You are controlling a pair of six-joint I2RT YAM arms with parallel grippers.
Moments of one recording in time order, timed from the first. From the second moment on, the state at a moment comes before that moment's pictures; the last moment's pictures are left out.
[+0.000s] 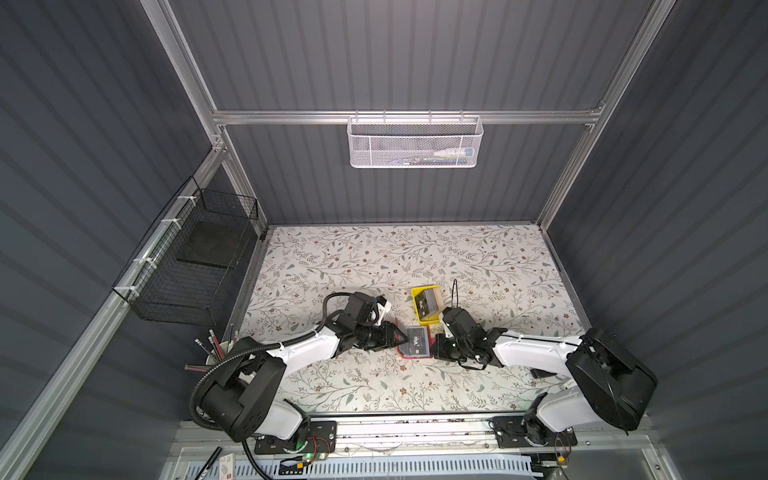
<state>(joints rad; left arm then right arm) -0.67 1.45 0.66 -0.04 0.61 -0.71 0.75 1.46 0.56 -0.08 -0.18 0.81</state>
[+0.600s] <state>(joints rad) -0.76 1.55 0.71 0.06 0.59 -0.76 0.75 1.42 0.54 -0.12 -0.18 0.81</state>
